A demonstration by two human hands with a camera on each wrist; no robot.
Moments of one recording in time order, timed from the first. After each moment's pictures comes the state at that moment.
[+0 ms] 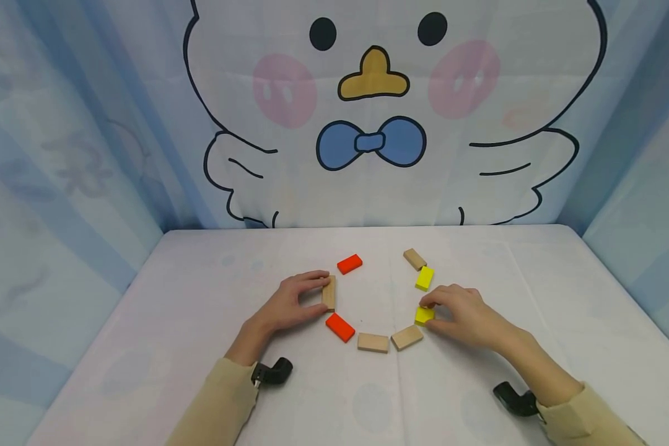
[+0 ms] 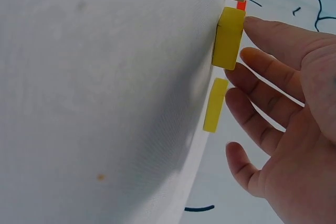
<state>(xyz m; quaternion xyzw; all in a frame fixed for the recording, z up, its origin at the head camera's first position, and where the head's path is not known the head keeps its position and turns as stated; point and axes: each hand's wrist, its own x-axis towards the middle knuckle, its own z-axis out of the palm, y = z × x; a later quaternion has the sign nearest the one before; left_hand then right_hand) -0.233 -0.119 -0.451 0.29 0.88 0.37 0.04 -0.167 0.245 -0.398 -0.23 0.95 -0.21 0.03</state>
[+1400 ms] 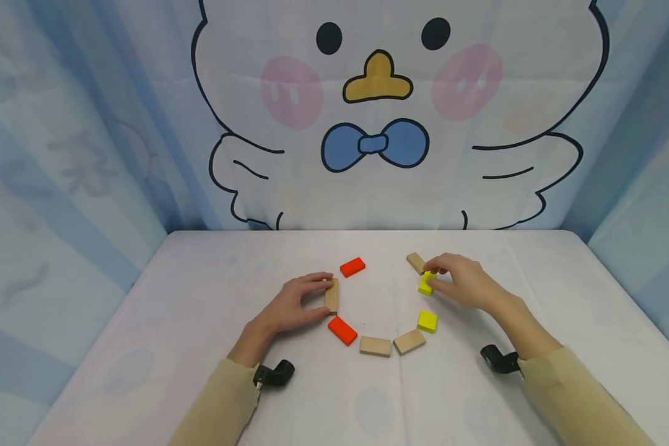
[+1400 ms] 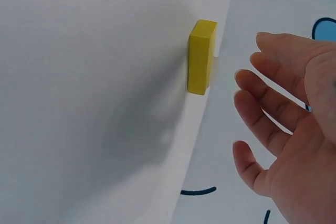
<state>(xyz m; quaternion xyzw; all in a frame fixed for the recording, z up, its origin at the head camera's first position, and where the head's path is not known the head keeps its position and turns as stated) -0.229 -0.118 -0.455 0.31 0.88 0.37 0.02 -0.222 0.253 -0.392 -0.22 0.95 -0.22 -0.03</state>
